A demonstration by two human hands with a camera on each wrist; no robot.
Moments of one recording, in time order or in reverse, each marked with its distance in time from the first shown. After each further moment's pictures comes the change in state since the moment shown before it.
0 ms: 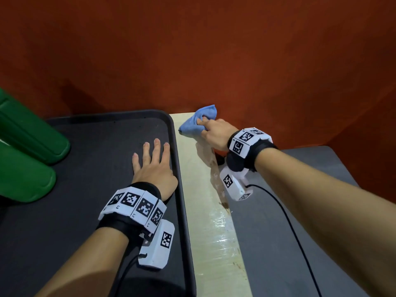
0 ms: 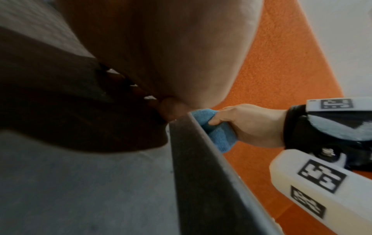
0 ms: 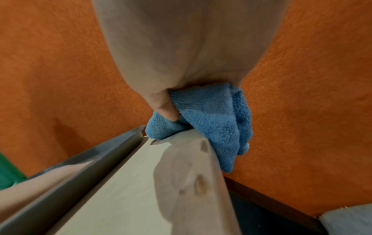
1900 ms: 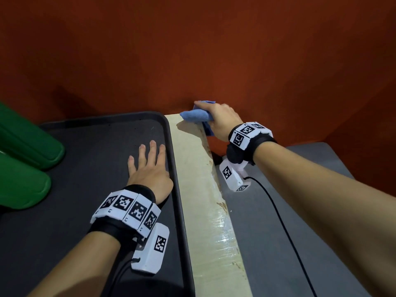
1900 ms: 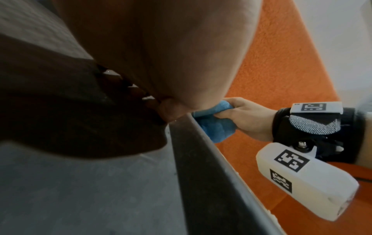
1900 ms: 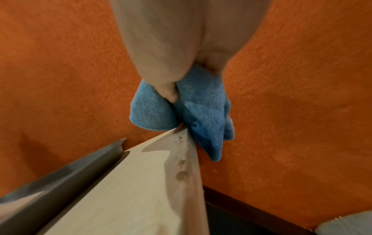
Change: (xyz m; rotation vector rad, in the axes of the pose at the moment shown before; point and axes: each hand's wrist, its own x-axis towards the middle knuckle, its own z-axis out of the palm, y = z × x) left_hand 0.001 -0.003 -0.001 0.018 -0.015 0.009; right_hand 0.007 0.014 -0.013 0.021 0.269 -0.008
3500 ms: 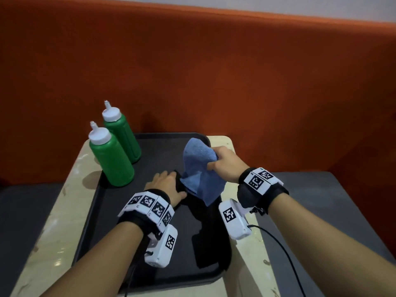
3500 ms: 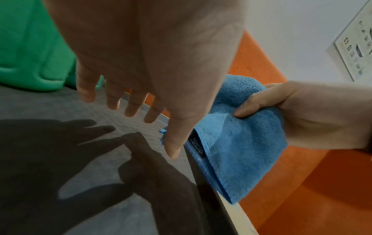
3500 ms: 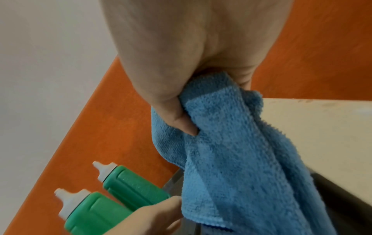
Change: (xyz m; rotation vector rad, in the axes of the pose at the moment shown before) left_hand -0.104 -0.090 -0.049 -0.158 -0.002 -0.004; right_hand -0.120 -0.167 -0.036 0.502 -0.159 0.057
